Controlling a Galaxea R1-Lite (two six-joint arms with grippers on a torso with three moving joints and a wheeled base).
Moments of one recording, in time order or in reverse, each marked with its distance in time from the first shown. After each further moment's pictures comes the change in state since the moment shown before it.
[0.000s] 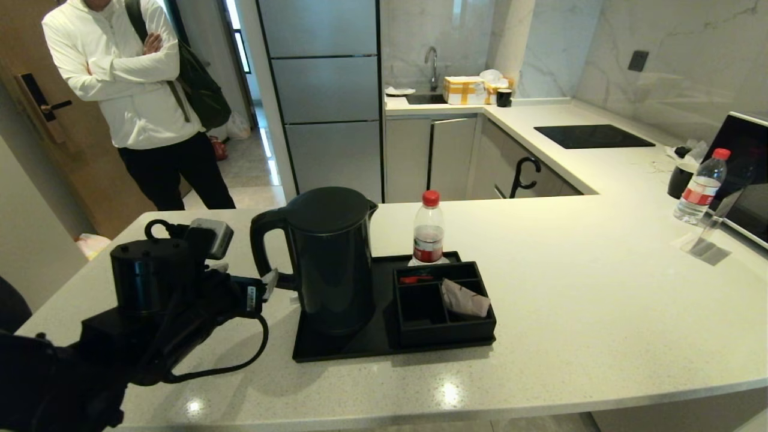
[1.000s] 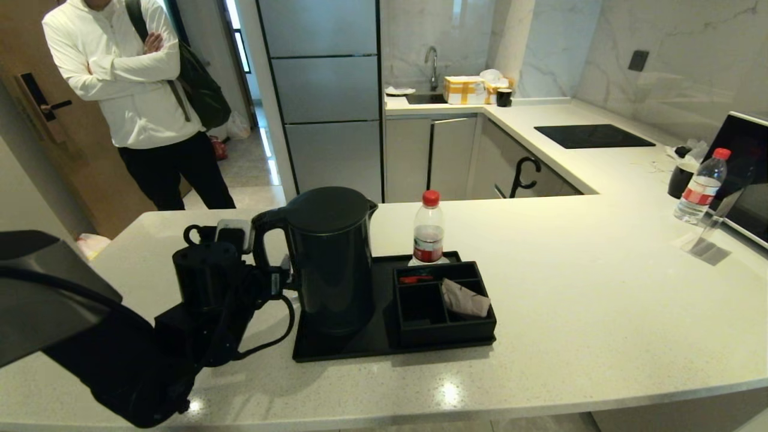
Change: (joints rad) left arm -0.049 0.230 -0.070 -0.275 0.242 0.016; right arm 0.000 0.000 0.000 0.000 0.000 0.000
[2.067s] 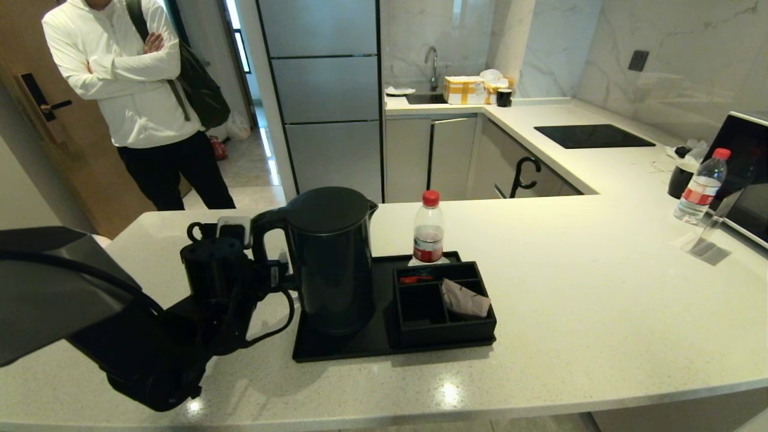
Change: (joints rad) left arm 0.030 0.054 -0.054 -0.014 0.037 -0.003; right arm 0.000 0.000 0.000 0.000 -0.001 0.000
